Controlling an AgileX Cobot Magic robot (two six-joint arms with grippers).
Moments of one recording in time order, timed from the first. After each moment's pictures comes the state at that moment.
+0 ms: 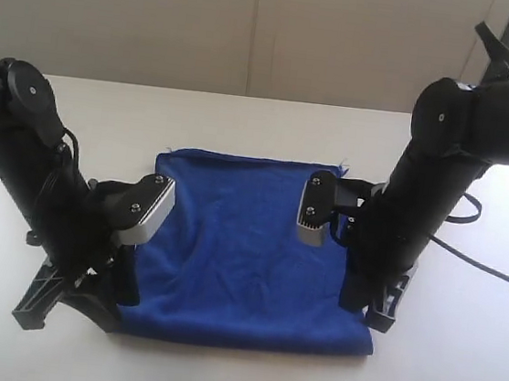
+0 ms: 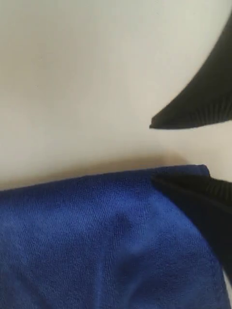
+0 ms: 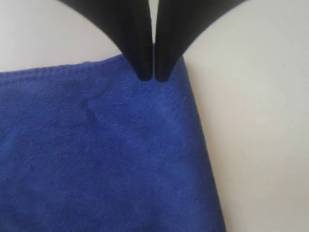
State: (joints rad) left arm -0.41 1.75 -1.04 -0.58 1.01 1.71; right arm 0.24 1.80 -1.16 0.24 1.01 -1.14
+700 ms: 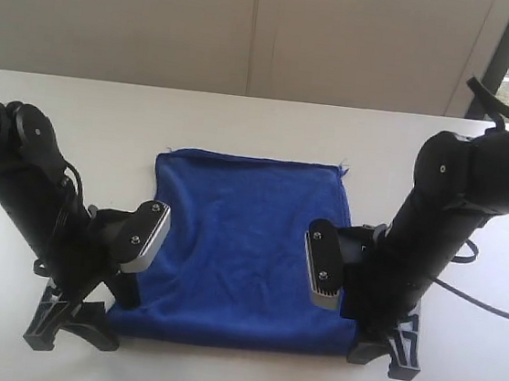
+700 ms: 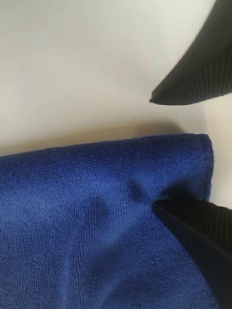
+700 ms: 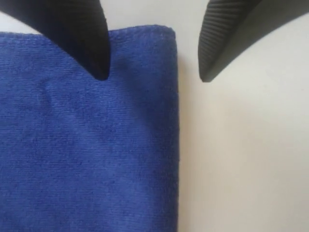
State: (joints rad) left arm -0.41 1.82 -0.96 -0.60 0.81 1.78; right arm 0.24 1.80 -0.99 0.26 0.84 -1.42
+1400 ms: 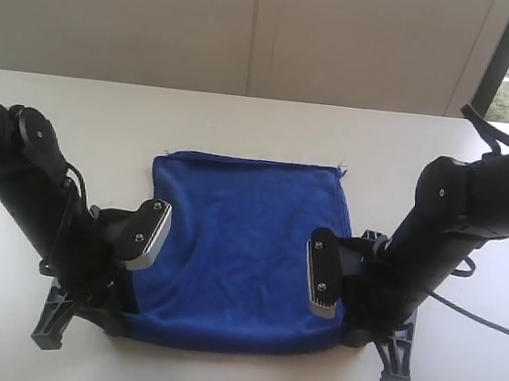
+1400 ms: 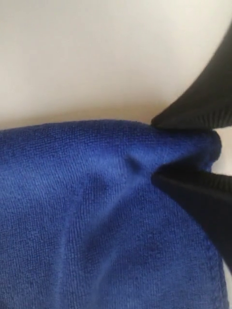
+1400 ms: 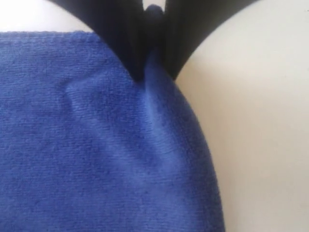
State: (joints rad) left arm -0.41 1.84 -0.96 -0.63 0.79 1.78; right arm 0.24 1.82 -0.93 0.27 0.68 -1.42
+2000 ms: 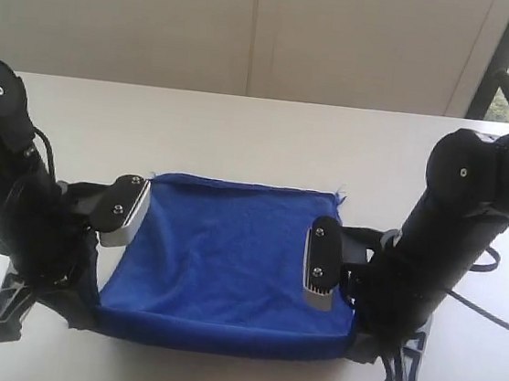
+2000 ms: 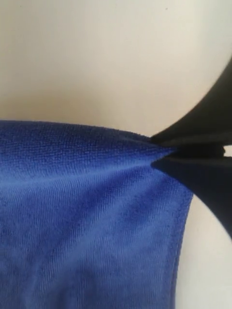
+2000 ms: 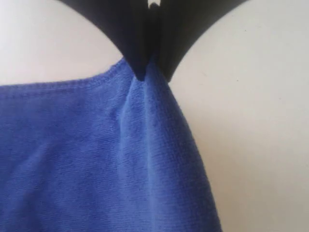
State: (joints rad) left arm -0.41 1.63 -0.96 -0.47 1.00 1.47; right arm 0.30 1.66 -0.93 0.24 0.91 -1.16
